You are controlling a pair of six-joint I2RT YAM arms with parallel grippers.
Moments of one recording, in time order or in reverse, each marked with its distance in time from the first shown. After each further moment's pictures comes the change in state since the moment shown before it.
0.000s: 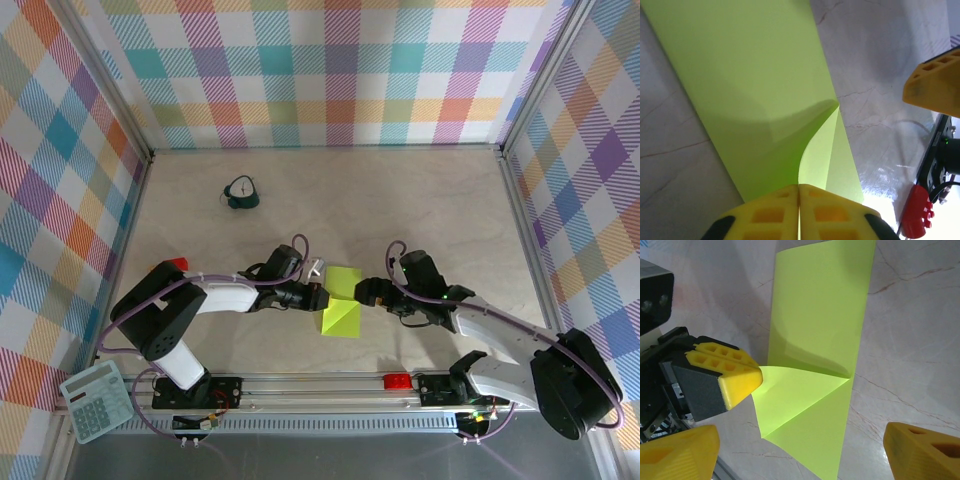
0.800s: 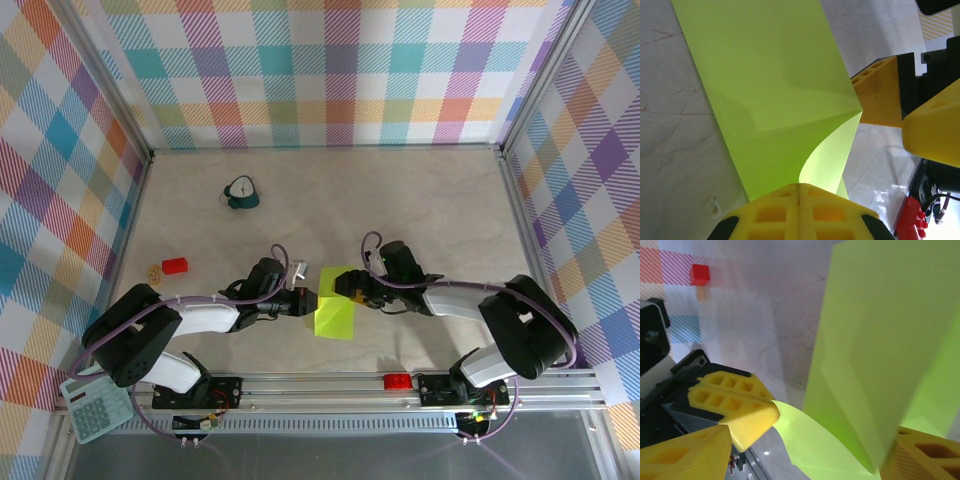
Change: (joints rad) left arm 0.000 -0.182 -0.204 0.185 -0.101 -0.101; right arm 0.041 0.365 0.087 0.362 -0.201 0.092
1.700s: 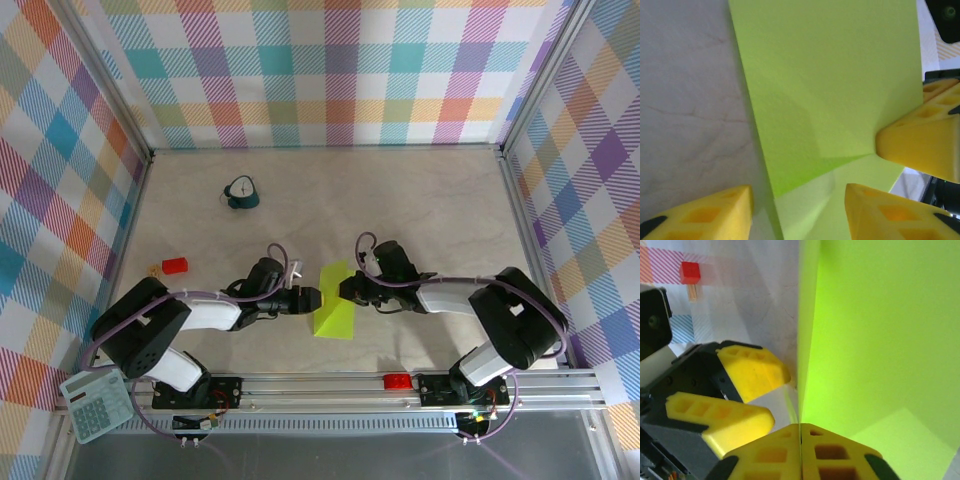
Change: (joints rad) left arm 0.035 0.039 -0.007 0.036 -0.035 -0.056; right arm 0.003 0.029 0.018 -0.011 0.016 0.013
